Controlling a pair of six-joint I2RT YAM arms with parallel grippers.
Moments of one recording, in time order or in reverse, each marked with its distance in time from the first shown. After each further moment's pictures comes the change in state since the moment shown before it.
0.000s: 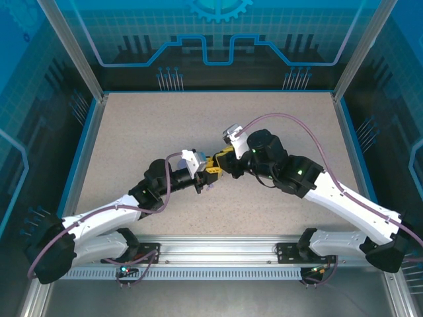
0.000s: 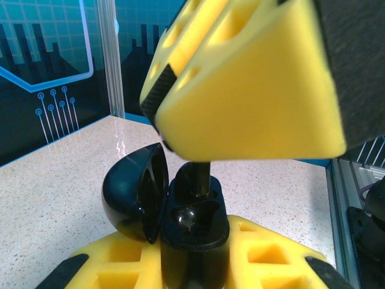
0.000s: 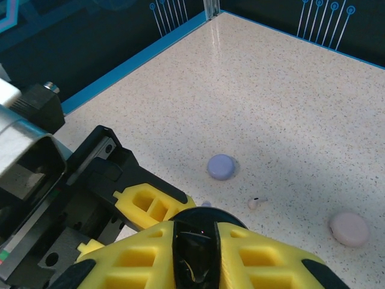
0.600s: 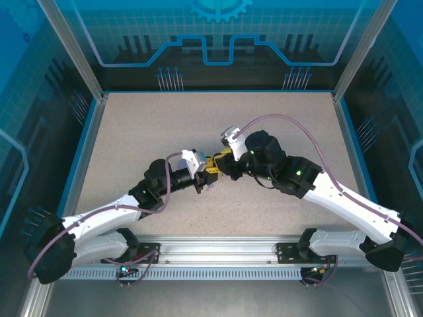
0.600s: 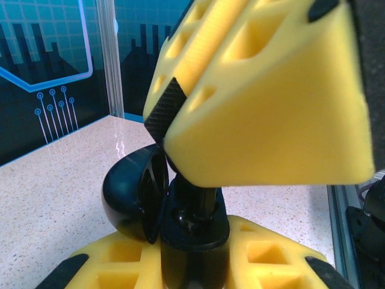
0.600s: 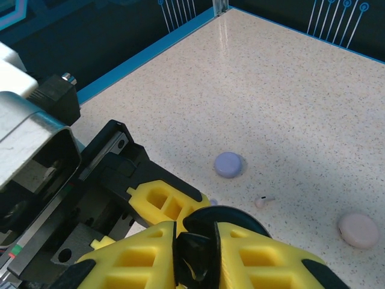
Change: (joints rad) left arm -0.001 0.000 0.000 0.000 0.000 0.000; right arm 0.019 0.003 0.000 -0.001 -0.013 -0.002
